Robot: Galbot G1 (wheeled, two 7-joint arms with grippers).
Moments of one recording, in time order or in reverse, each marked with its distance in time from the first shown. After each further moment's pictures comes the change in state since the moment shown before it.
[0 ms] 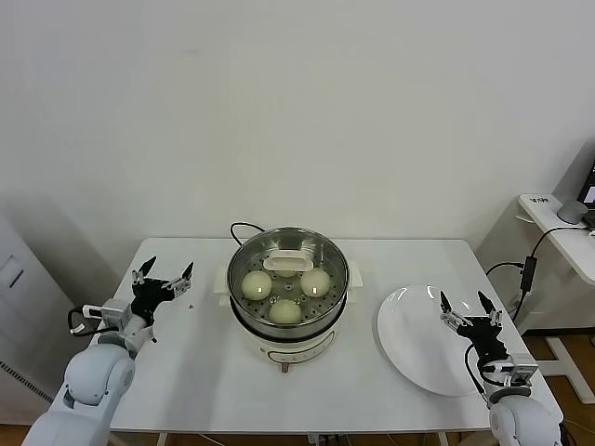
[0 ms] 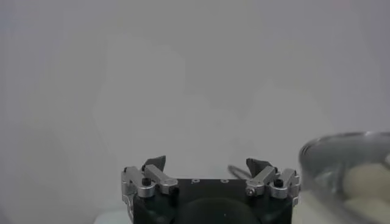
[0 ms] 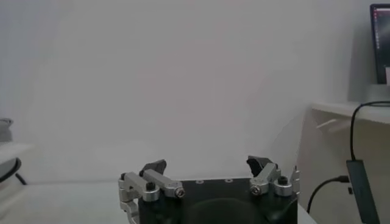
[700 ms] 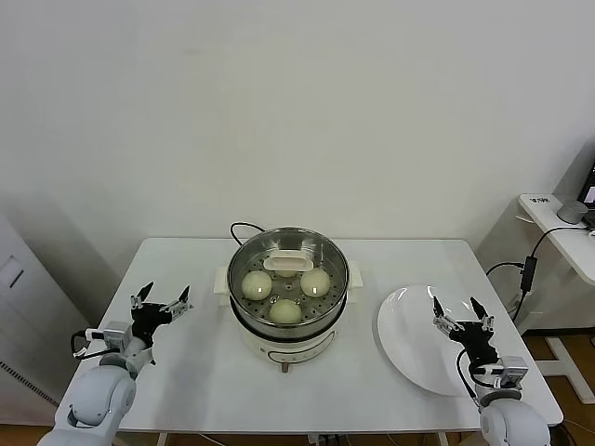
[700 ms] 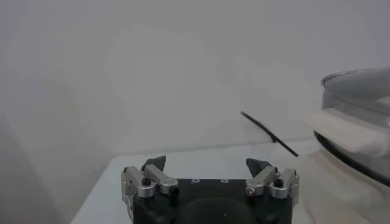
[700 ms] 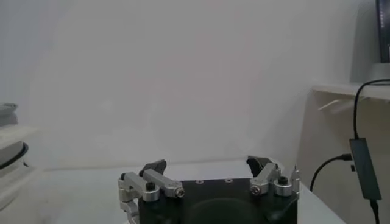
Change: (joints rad) left arm 0.054 -0.021 -0.004 0.080 0.001 -0.045 -0.005; right arm -0.002 0.025 -0.022 -0.004 -0.014 -0.016 0.019
